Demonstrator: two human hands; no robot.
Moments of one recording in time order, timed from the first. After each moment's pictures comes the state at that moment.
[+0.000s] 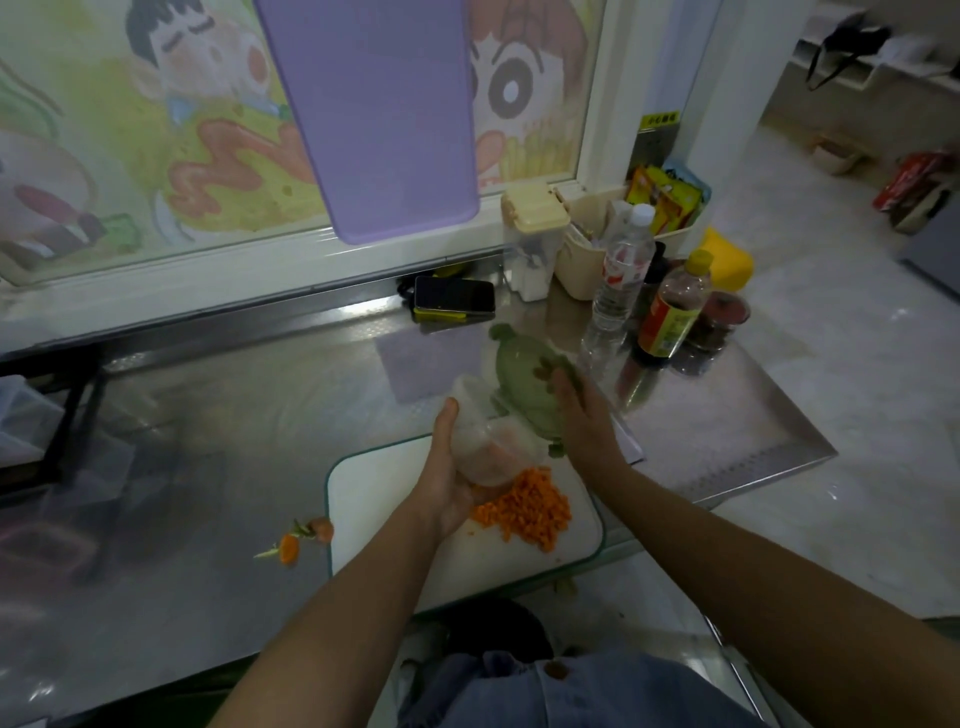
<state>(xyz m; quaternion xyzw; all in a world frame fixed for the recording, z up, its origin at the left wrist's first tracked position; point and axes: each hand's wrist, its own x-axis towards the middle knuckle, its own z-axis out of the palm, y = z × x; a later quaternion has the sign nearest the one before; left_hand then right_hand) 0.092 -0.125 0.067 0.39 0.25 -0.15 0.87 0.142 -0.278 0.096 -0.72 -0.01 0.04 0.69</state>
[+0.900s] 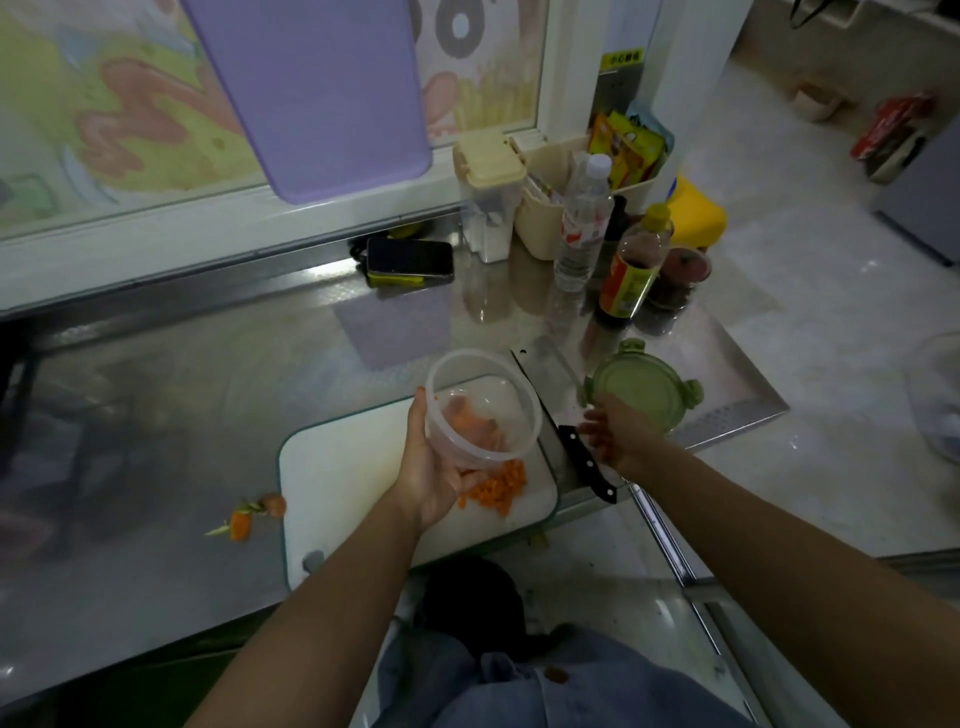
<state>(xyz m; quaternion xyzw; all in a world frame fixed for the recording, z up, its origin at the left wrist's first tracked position) 0.081 -0.158 0.052 0.36 0.25 -0.20 0.87 0.153 -0.381 0.060 -0.61 0.34 0.27 0.66</state>
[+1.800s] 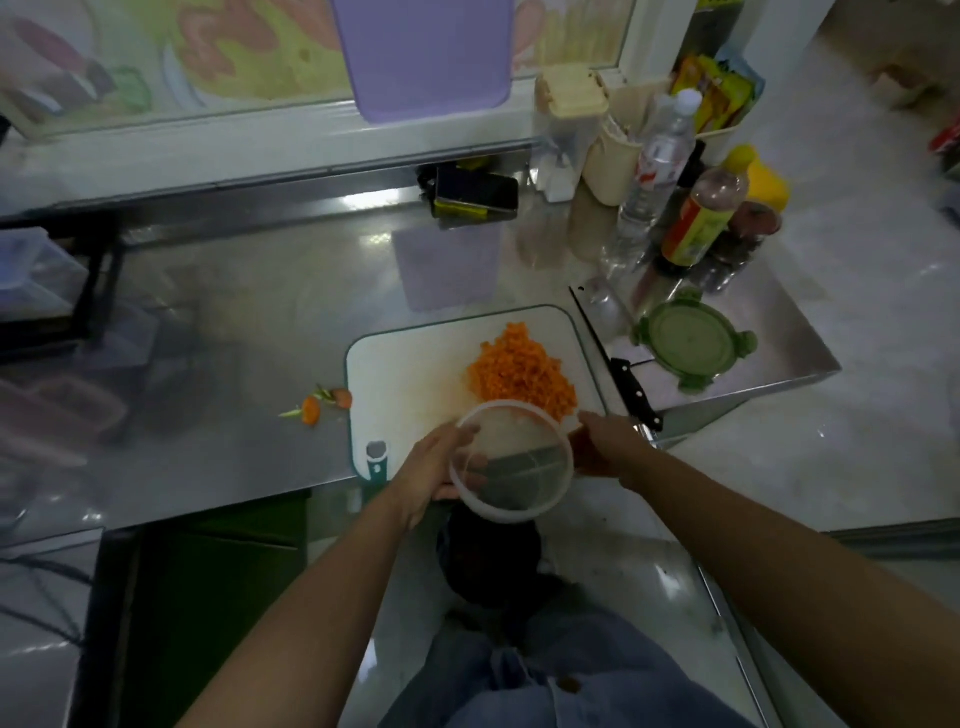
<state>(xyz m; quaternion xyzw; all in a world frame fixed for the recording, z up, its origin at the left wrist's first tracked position) -0.046 -0.111 0.035 0.60 0.29 -0.22 0.71 0.046 -0.325 0.035 -0.73 0.25 0.36 0.53</state>
